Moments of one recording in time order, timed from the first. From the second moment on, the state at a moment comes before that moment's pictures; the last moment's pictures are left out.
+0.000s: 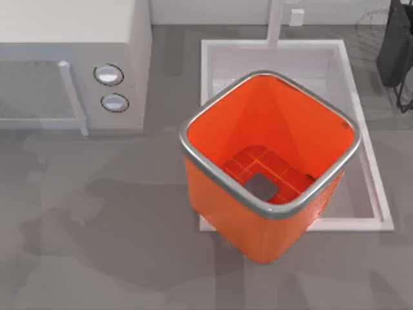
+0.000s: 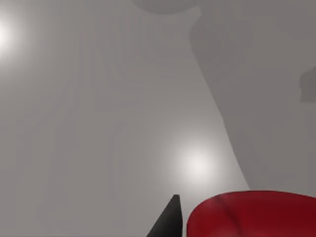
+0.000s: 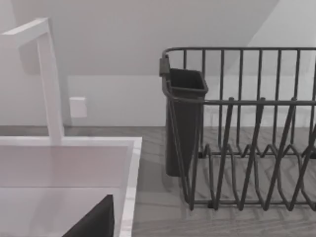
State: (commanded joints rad) left arm 0.23 1.65 1.40 -1.25 0.04 0.51; right arm 0.00 0.00 0.00 0.00 0.00 0.00
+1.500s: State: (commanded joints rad) left arm -0.85 2.35 2.42 -1.52 -0.02 0.82; right arm 0.00 0.00 0.00 0.00 0.00 0.00
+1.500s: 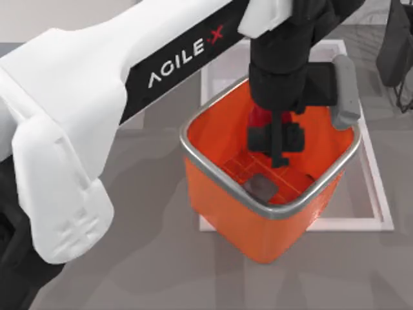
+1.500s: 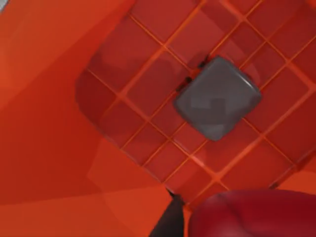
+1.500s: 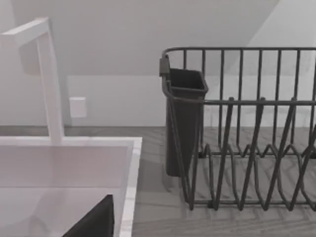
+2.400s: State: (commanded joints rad) left arm -0.84 2.32 2.09 -1.22 -0.02 0.83; right arm 0.00 0.00 0.00 0.00 0.00 0.00
